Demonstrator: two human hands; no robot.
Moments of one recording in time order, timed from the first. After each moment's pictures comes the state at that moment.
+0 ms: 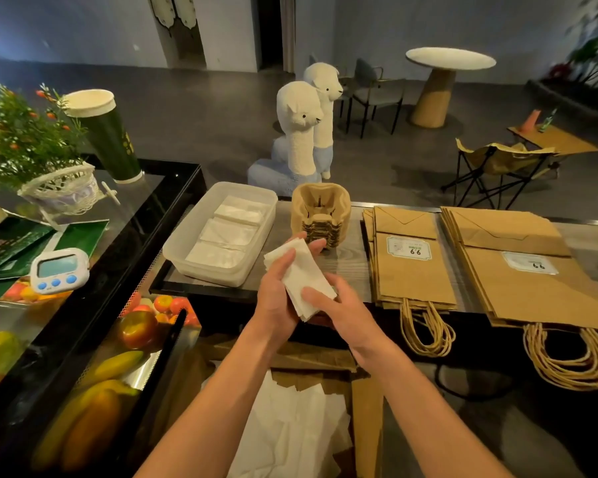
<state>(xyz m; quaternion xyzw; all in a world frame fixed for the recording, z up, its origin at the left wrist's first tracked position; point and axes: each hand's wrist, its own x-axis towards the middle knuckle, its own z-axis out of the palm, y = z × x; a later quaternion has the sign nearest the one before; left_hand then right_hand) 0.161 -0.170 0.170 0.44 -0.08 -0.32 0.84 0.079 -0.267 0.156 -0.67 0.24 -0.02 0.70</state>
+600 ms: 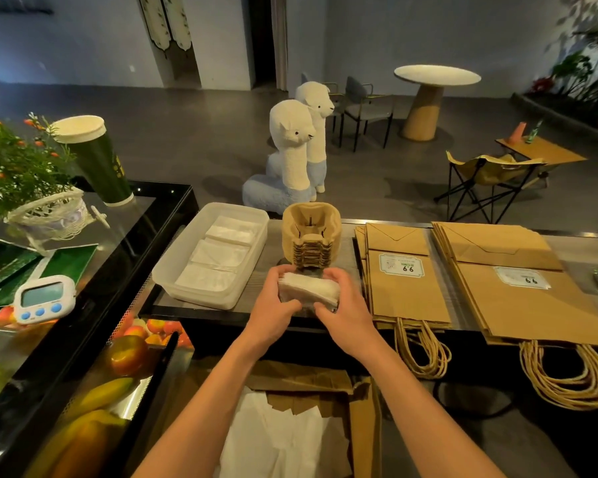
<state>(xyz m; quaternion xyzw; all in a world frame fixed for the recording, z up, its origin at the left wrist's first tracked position) 0.196 -0.170 0.138 0.73 -0.22 -0.22 0.61 0.108 -0.307 0.126 -0.86 0.20 -0.14 0.45</state>
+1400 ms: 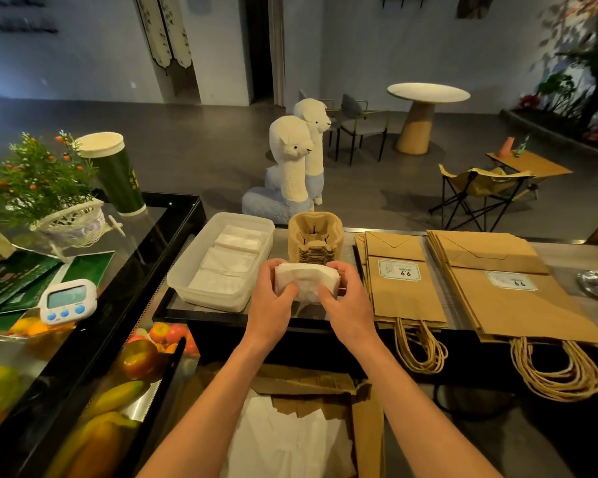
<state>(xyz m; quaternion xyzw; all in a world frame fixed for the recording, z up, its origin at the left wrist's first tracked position) 0.190 -0.159 0.157 0.74 -0.21 -0.08 0.64 0.107 -0.283 0.157 -0.77 0.22 -0.26 0.54</state>
